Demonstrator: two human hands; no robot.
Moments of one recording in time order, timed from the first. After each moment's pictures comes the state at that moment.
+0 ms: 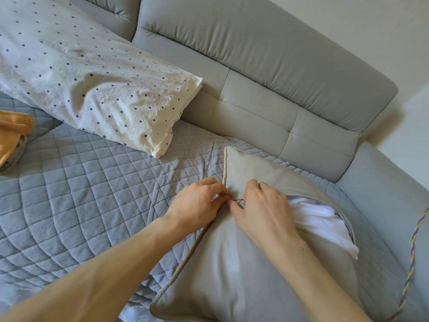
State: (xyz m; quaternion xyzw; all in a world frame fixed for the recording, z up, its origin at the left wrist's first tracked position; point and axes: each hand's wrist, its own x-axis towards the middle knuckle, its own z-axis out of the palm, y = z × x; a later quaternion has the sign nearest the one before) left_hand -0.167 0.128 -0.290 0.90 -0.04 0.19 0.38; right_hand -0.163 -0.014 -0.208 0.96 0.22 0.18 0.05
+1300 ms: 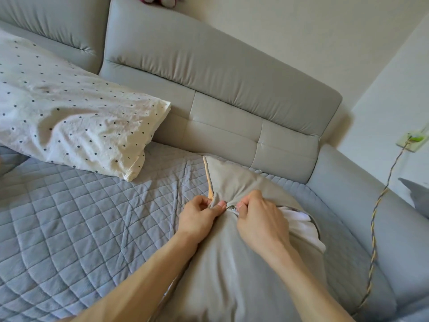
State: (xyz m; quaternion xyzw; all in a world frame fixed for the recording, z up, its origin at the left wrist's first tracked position) left_hand -0.158 0.061 -0.263 0.66 0.17 0.06 0.73; right_hand -0.175 -0.061 -0.176 0.99 0.06 0.12 -0.07
